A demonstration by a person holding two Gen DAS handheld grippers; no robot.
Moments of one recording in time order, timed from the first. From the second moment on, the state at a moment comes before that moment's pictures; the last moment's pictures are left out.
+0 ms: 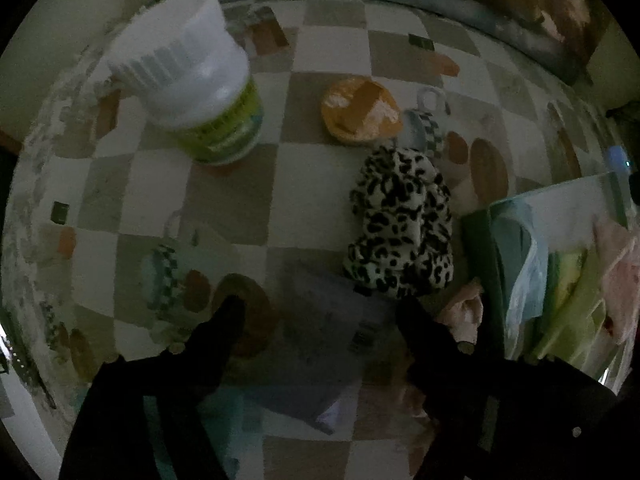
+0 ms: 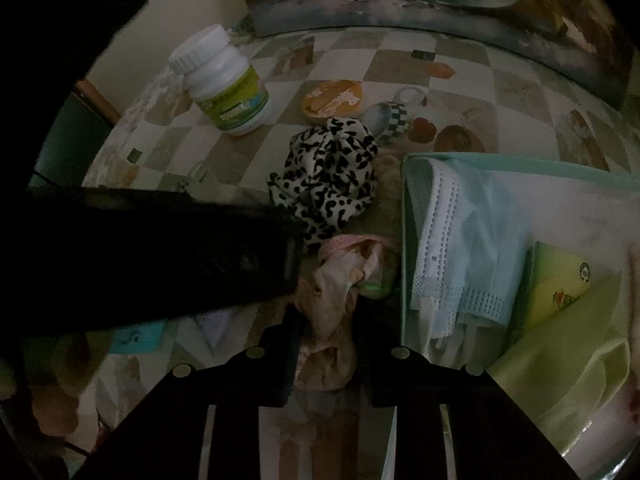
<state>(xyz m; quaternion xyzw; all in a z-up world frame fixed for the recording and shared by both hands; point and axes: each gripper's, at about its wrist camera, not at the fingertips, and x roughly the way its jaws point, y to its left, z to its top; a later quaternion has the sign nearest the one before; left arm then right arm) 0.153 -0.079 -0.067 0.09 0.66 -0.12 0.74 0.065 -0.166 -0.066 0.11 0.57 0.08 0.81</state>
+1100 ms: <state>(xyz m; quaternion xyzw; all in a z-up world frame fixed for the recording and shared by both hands) 0.122 -0.098 -0.083 0.11 0.66 -0.14 0.73 0.066 -0.161 -0.068 0.11 0.57 0.07 0.81</state>
